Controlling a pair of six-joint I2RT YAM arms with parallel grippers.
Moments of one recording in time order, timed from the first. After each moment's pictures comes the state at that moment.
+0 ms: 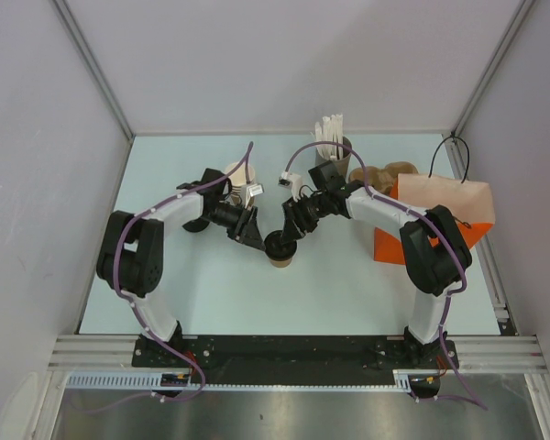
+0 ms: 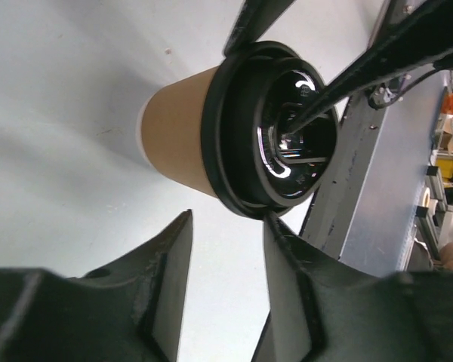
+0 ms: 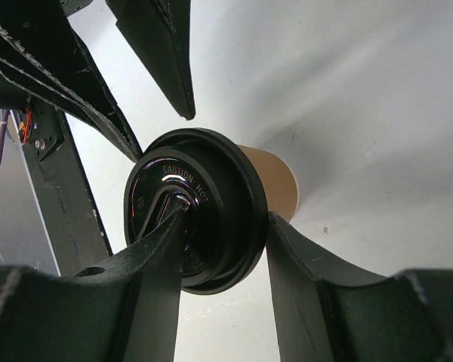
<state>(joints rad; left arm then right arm) -0.29 1.77 1.13 -0.65 0.96 0.24 0.57 1.87 1.32 -0.40 -0.75 -0.06</state>
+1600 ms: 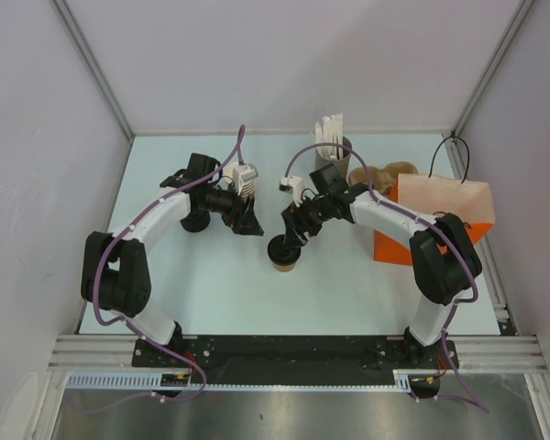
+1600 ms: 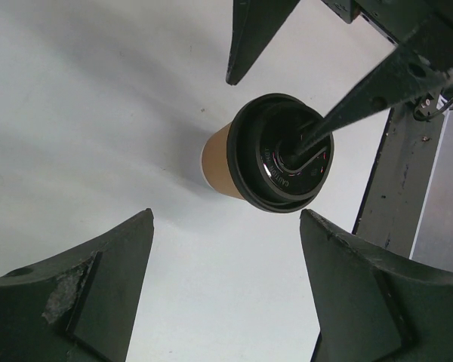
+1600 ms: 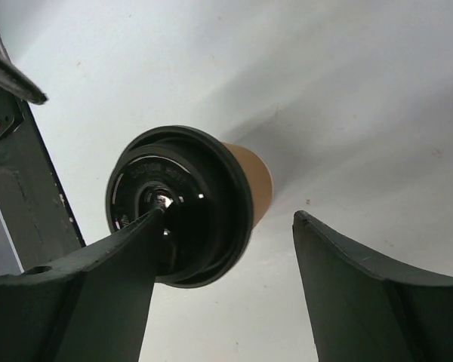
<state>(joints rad) -0.27 1.61 1.19 -0.62 0.89 0.35 0.58 1.78 1.28 -0.44 -0.64 -0.14</state>
